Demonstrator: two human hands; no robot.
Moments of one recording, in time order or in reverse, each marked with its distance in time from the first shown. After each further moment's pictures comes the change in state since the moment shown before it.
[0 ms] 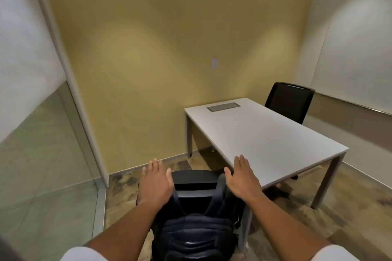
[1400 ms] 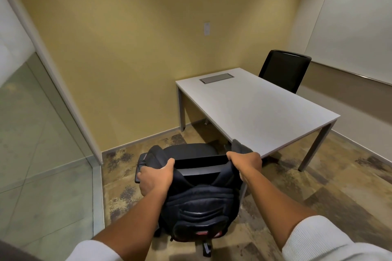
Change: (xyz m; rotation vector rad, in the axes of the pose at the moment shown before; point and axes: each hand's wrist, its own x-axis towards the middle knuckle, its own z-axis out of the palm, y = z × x) left_hand 0.009 -0.012 0.044 -0.684 -0.068 -0.817; right_hand 0.022 -0.007 0.052 0.649 0.147 0.804
